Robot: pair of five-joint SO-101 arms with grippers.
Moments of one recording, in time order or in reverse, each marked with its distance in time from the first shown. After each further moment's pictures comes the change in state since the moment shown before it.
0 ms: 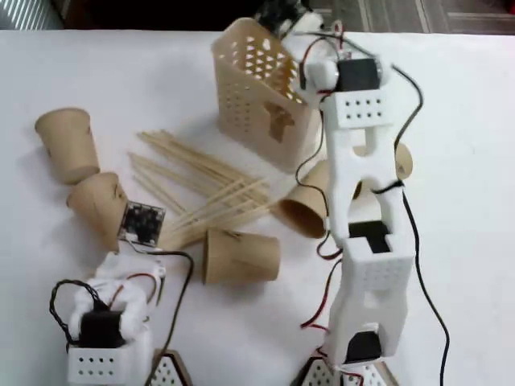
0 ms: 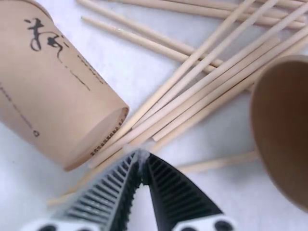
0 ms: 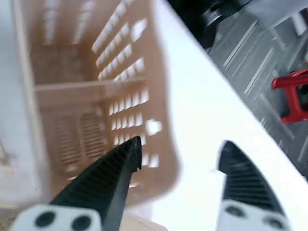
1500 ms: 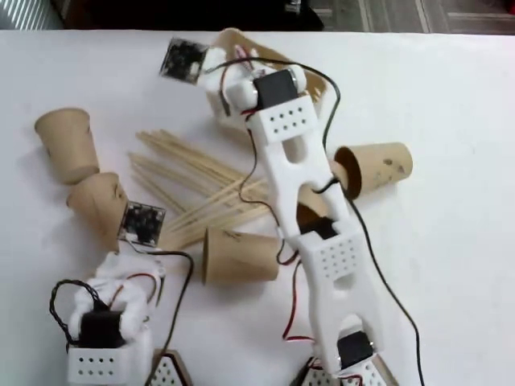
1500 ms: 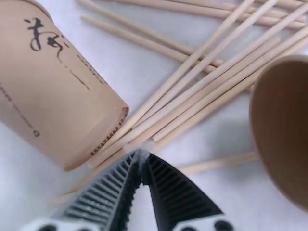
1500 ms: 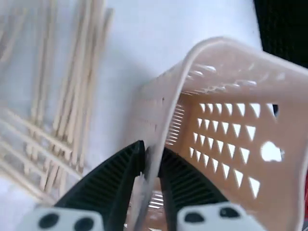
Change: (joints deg) left arm 0.0 0.0 0.0 0.0 0.0; right arm -16.8 13.6 -11.4 10.3 15.0
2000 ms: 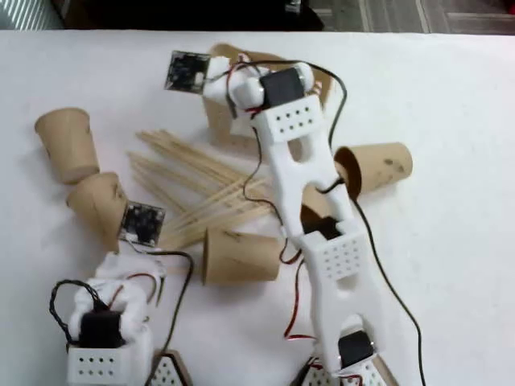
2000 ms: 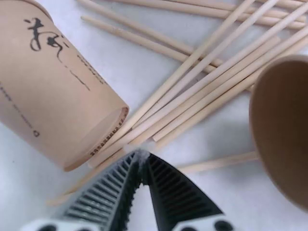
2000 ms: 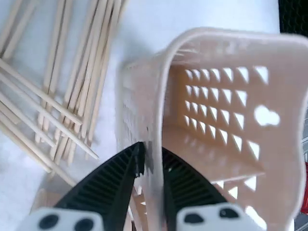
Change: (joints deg) left arm 0.0 0.0 0.0 0.0 0.0; right arm 2.3 -1.9 -1.8 6.3 2.8
